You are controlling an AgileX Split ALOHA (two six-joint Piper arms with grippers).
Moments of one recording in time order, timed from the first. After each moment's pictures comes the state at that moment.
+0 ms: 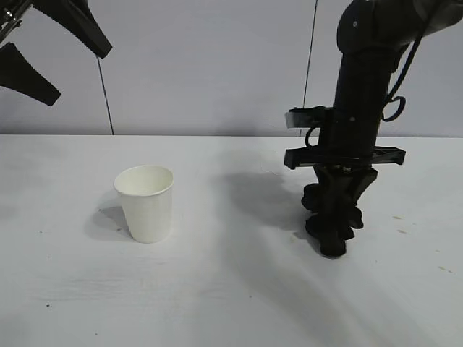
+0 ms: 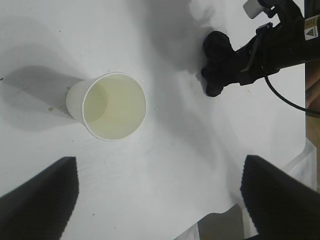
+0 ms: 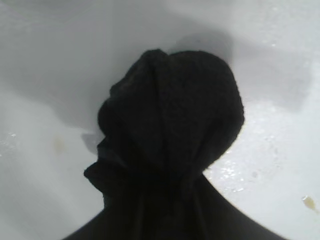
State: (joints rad) left arm -0.06 1.79 -1.47 -0.75 1.20 0.35; right arm 0.28 2.23 -1.71 0.11 1.20 -0.15
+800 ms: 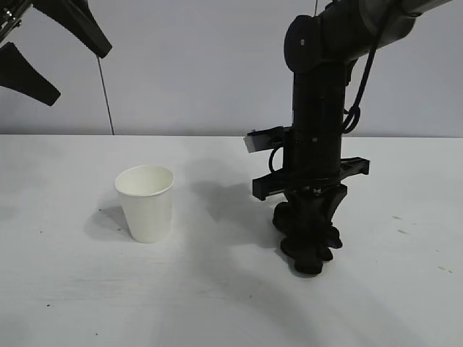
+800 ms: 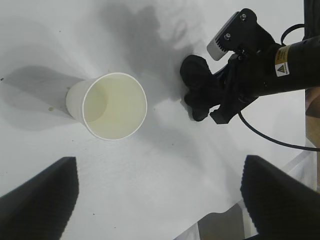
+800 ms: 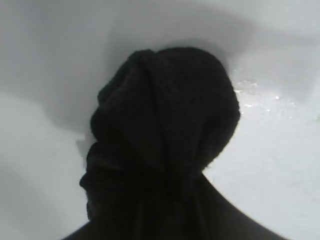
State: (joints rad) left arm -0.06 1.79 -1.47 -0.75 1.21 0.35; right arm 0.37 2.27 -1.69 0.02 1.21 -0.13
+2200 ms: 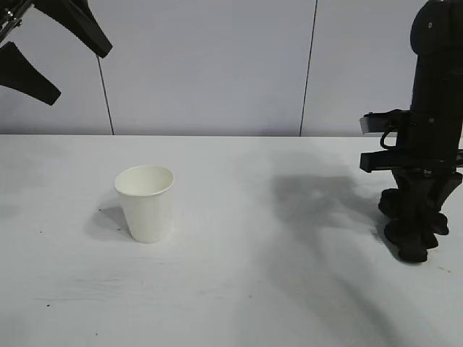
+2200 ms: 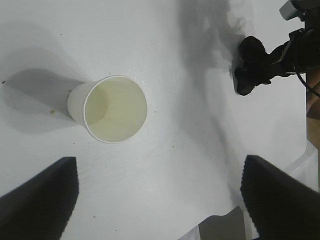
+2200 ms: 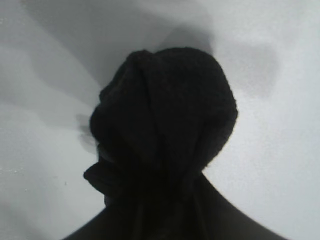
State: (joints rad) left arm -0.06 1.79 -1.47 -0.75 1.20 0.35; right arm 0.05 2.17 -1.57 0.03 1.20 -0.11
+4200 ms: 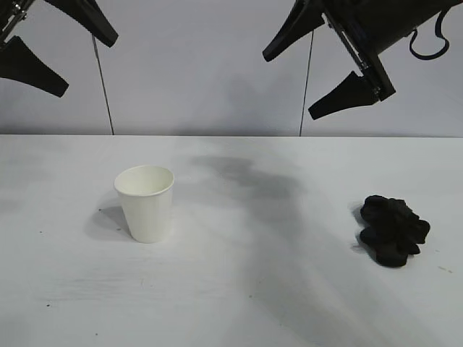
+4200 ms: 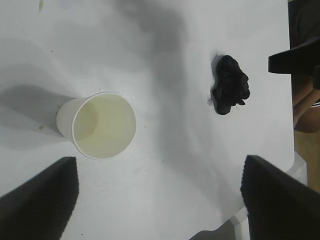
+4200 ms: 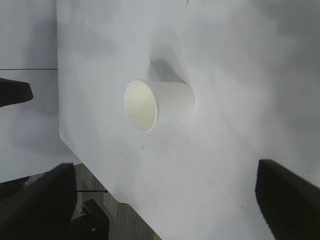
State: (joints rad) left arm -0.06 1.79 -1.47 -0.80 1.16 0.35; right arm 0.05 1.98 -1.61 0.89 1.20 -0.38
